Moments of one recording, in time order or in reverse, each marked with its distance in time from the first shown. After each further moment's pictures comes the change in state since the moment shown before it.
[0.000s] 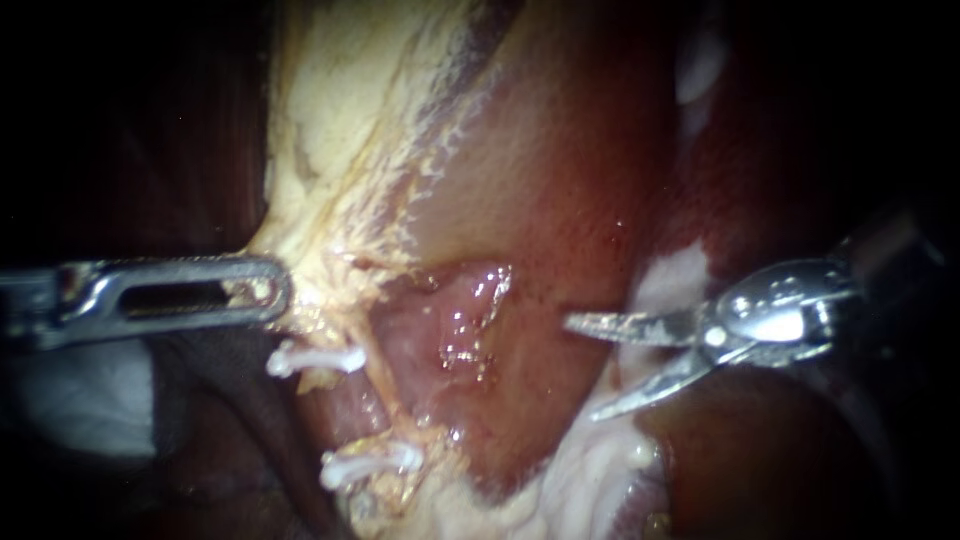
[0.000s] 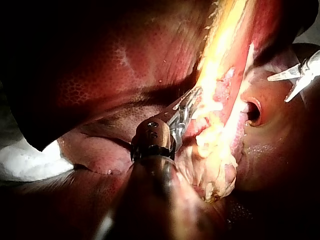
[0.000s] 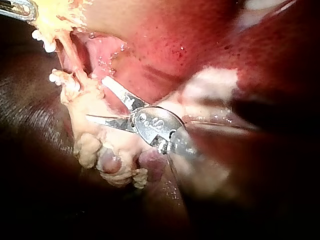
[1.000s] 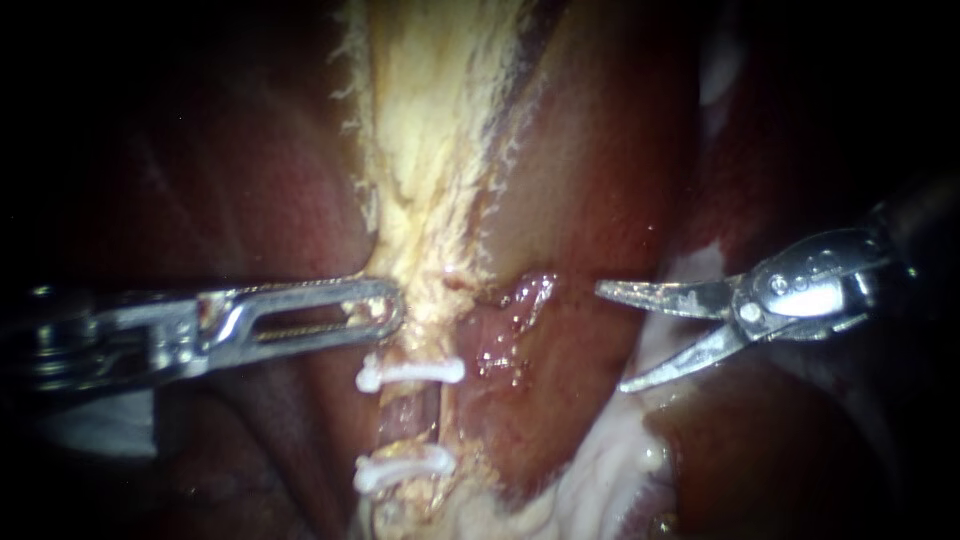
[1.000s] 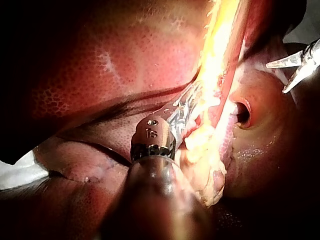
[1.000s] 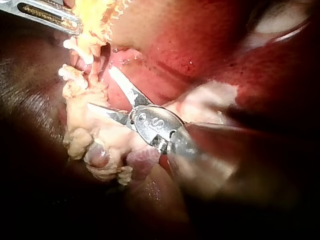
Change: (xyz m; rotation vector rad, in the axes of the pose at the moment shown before) right arm 0.000 0.000 -0.001 -0.010 0.019 -0.075; left arm 0.003 -0.002 0.010 0.025 0.007 0.001
